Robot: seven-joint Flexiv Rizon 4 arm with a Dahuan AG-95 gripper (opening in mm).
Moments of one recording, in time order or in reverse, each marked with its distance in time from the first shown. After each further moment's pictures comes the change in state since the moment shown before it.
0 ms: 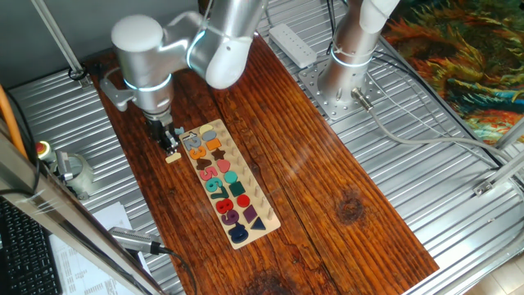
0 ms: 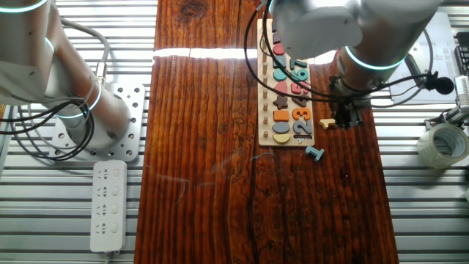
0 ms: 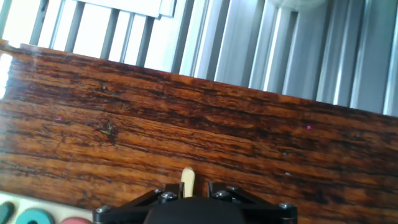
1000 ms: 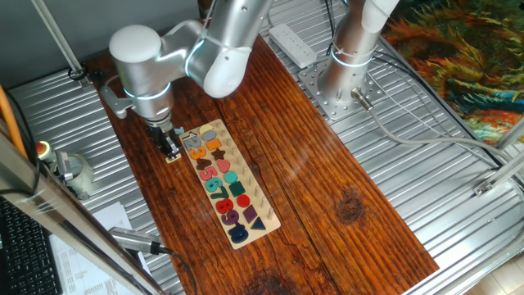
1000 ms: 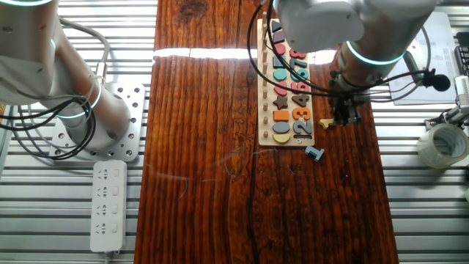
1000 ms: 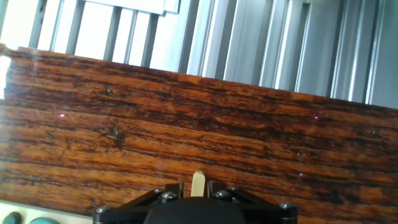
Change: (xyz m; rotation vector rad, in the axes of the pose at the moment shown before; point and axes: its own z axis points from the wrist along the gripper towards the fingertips) arm -0.003 0.008 0.004 -0.003 0.018 0.032
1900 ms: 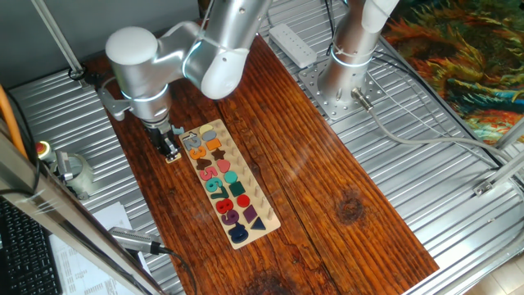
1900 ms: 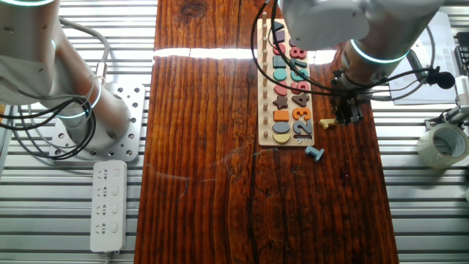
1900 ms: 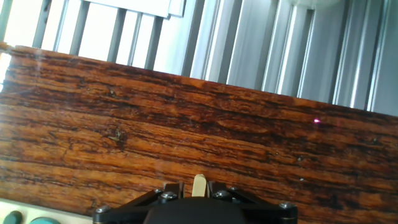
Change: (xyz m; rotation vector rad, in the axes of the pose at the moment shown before) arm 0.000 0.000 -0.003 0.007 0.006 -0.032
